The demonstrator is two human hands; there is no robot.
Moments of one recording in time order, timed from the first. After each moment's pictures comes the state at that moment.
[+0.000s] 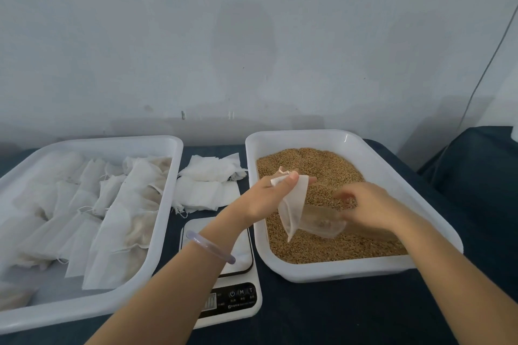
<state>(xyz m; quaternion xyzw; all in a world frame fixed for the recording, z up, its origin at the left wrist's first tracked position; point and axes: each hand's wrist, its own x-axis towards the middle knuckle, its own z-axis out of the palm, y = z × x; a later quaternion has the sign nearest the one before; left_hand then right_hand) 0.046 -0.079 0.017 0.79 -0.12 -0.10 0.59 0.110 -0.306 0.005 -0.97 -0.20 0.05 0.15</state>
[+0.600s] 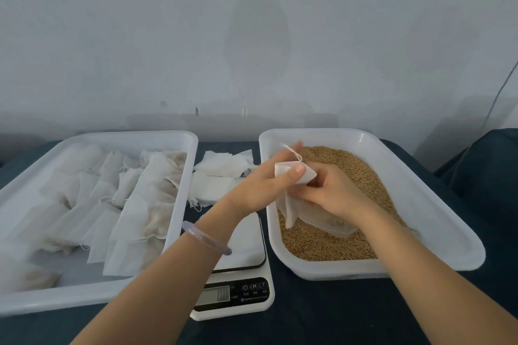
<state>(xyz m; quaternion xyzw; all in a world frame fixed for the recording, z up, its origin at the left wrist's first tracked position) 0.038 -0.058 0.030 0.79 -0.13 -0.01 0.60 0.078 -0.221 0.028 -0.78 -0.32 0.10 0.53</state>
